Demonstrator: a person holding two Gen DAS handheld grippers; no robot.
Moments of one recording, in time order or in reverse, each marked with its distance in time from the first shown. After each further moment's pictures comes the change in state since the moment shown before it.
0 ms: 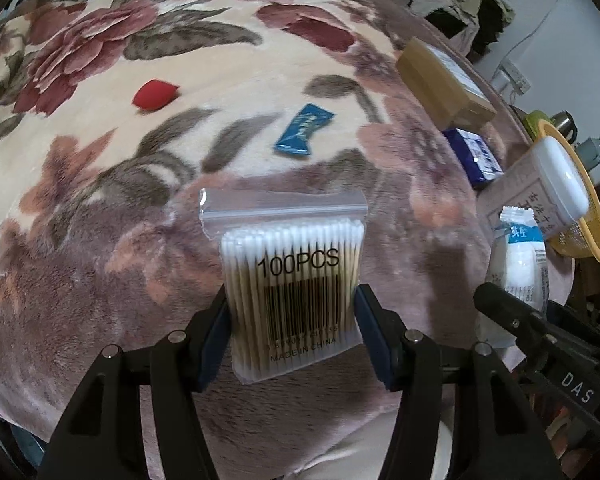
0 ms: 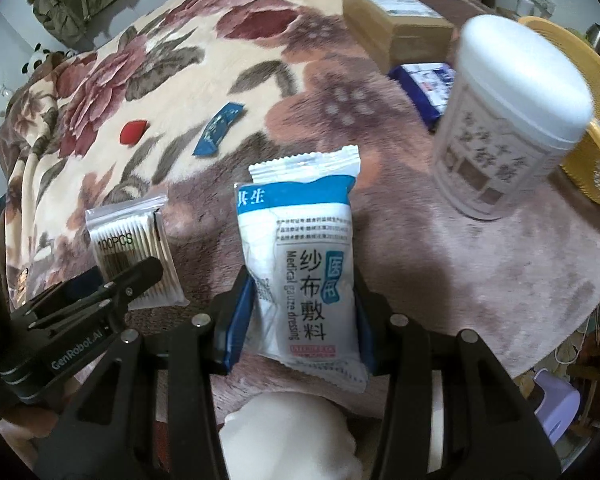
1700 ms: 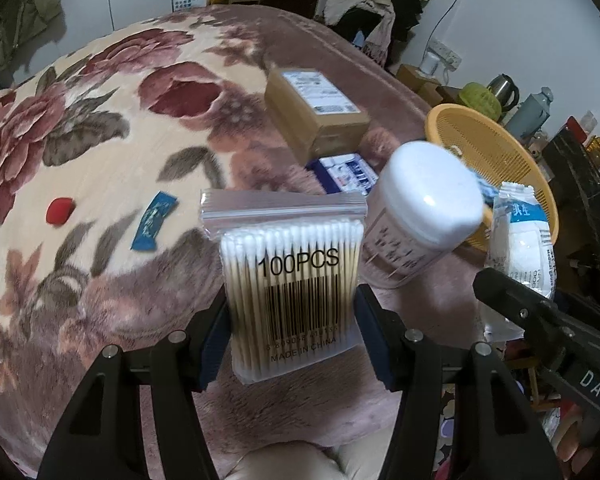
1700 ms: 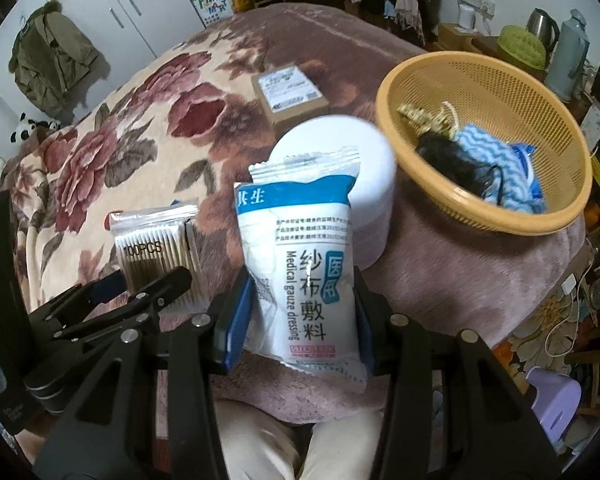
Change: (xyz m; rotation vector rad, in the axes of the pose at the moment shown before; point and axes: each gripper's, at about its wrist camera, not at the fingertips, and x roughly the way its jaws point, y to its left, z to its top) left arm -0.034 -0.154 0.041 0.221 -0.074 -0.091; right arm -0.096 -0.101 0.026 0.129 -0.171 -0.029
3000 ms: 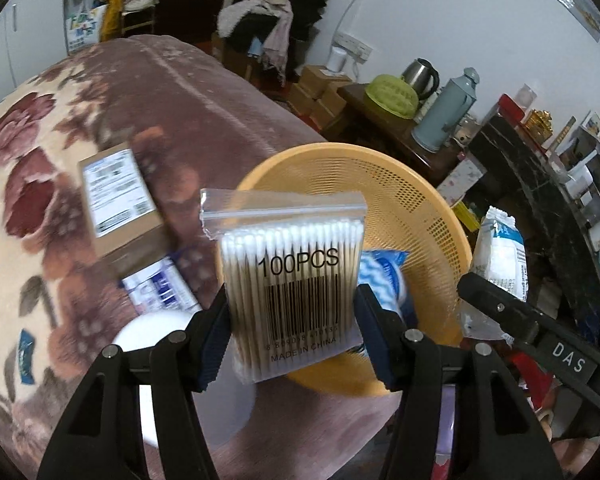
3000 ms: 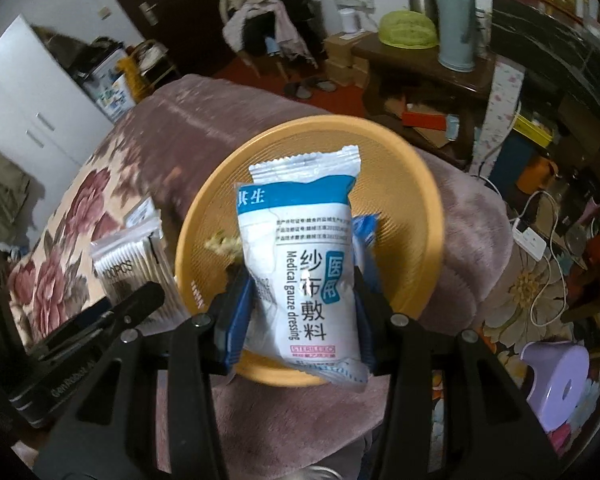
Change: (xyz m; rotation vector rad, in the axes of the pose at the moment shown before) left arm 0.060 -0.198 0.123 0.185 -0.003 -0.219; right arm -0.037 -0.186 0.085 0.341 -0.133 -0.113
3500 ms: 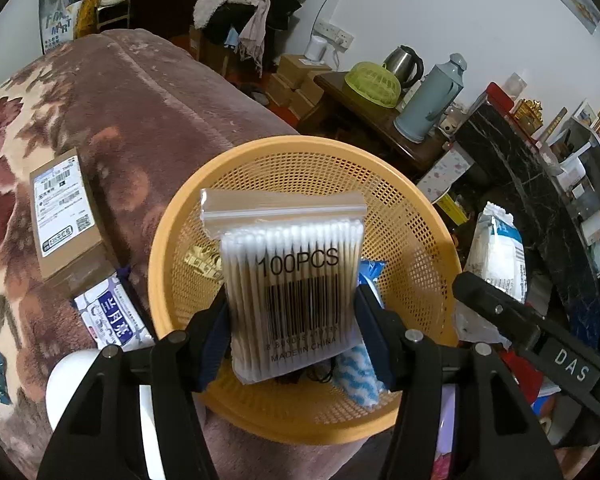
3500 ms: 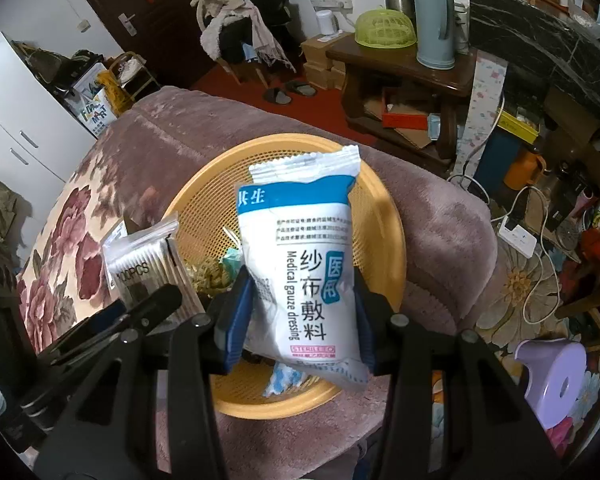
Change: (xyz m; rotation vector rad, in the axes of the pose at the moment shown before) left arm 0.044 -0.029 0.017 0.020 0.032 -0.058; right arm 0.010 -0.026 0.017 0.038 -0.007 -0.037
